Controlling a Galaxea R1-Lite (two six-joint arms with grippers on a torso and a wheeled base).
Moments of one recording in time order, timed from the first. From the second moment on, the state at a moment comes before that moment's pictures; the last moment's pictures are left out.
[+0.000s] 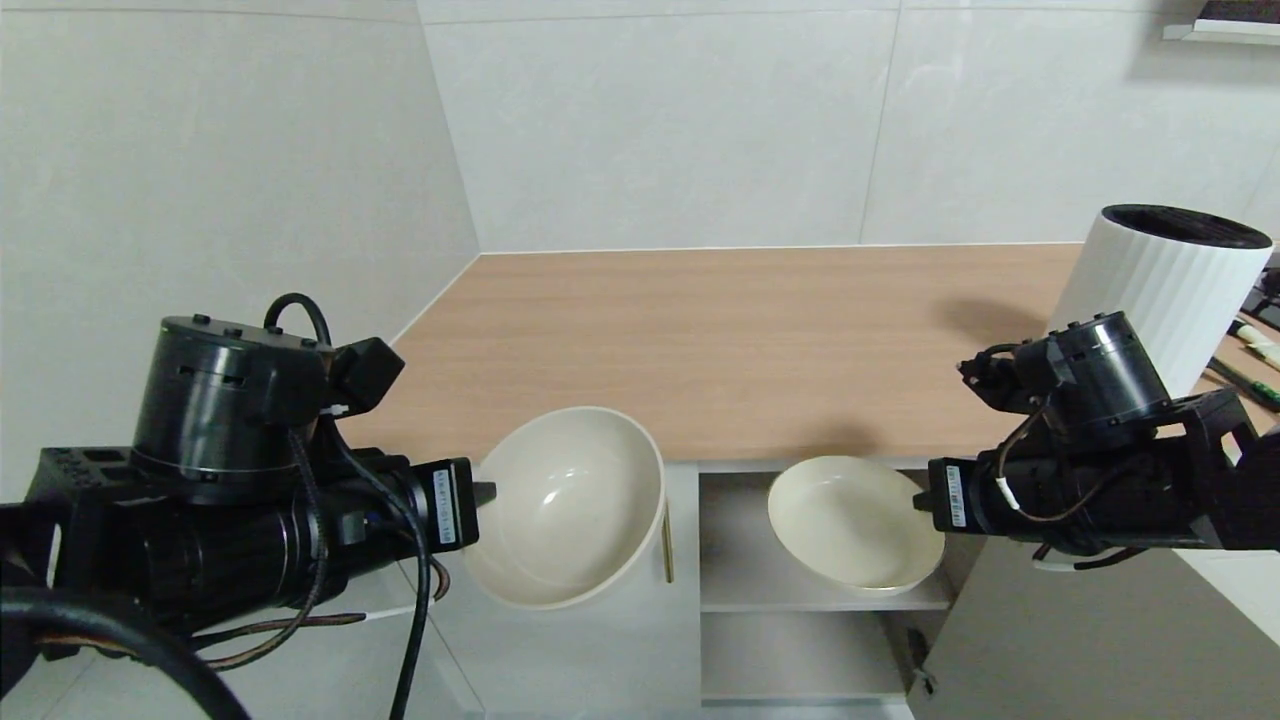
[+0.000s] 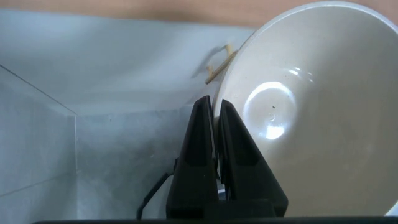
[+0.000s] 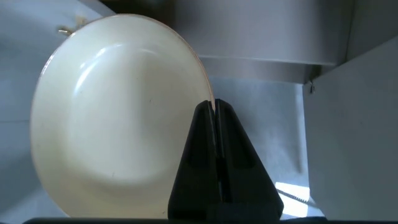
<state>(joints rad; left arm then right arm) -0.51 1.46 -0.78 -0.10 0.12 -0.48 0.47 1.65 -0.92 0.00 -0.08 0.40</state>
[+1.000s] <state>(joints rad) -0.51 1.48 -0.78 -0.10 0.12 -0.48 0.47 1.67 -0.91 0.00 -0.10 0.39</state>
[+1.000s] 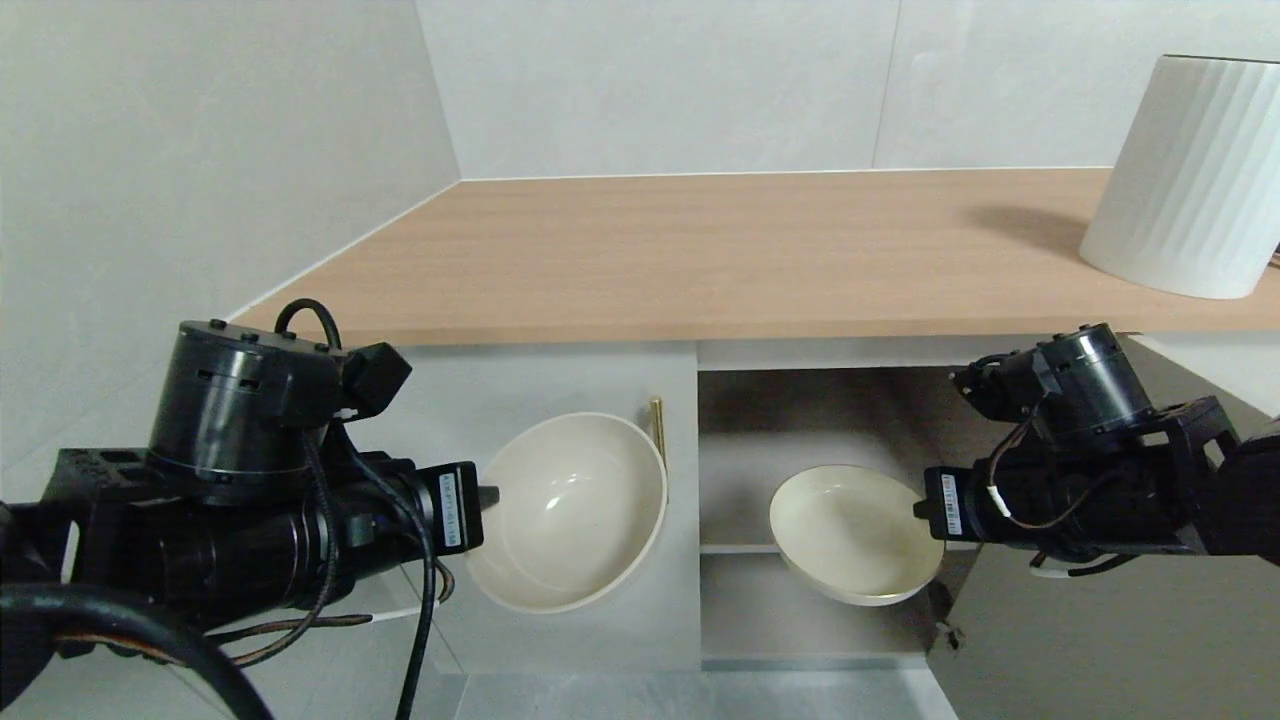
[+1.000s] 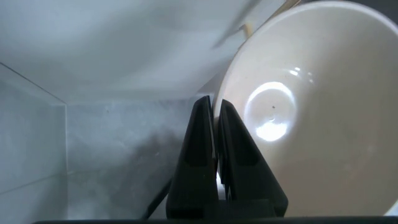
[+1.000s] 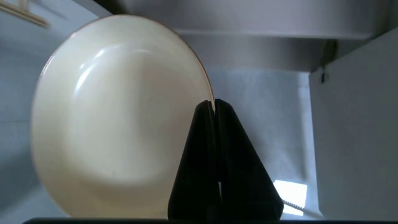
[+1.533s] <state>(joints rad) -0.51 1.49 -0.78 -0.10 0.12 -0.48 0.47 1.68 -0.90 -0.02 -0.10 0.39</state>
